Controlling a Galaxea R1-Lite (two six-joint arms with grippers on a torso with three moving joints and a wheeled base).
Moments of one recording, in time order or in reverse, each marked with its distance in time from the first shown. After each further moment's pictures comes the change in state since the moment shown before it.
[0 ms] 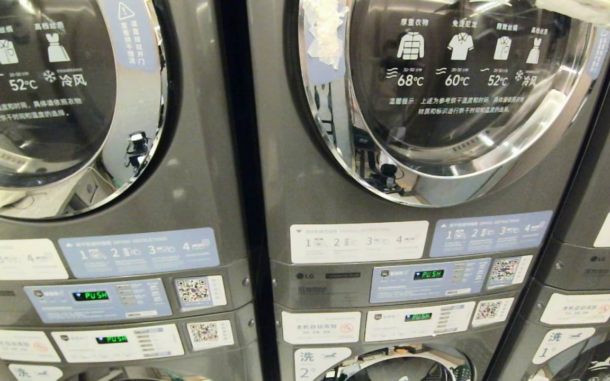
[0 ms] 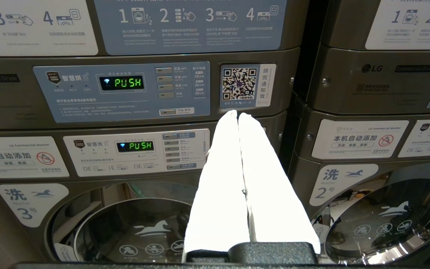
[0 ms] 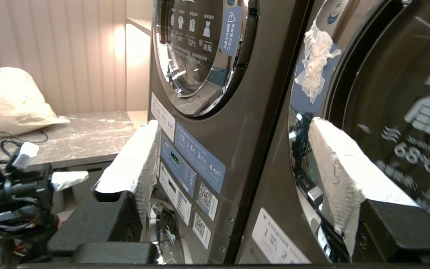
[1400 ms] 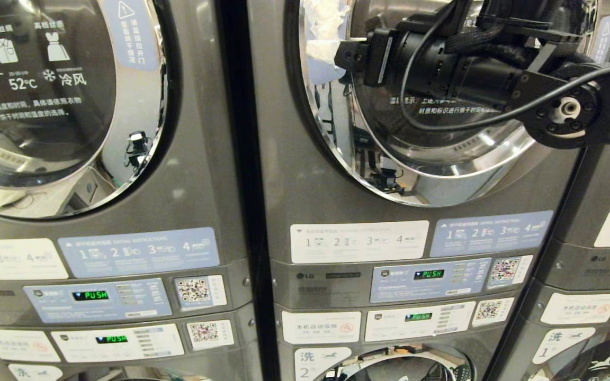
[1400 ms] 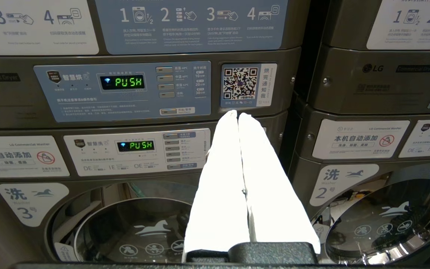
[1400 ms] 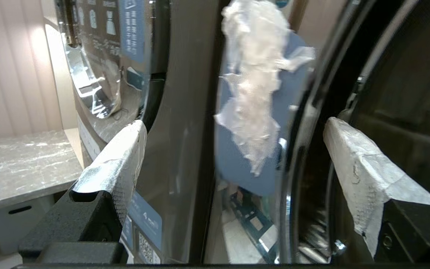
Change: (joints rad) left arm 0.000 0.000 0.000 0.000 0.000 0.000; right arm 0.233 0.642 -0.613 0.035 -0.382 -0.082
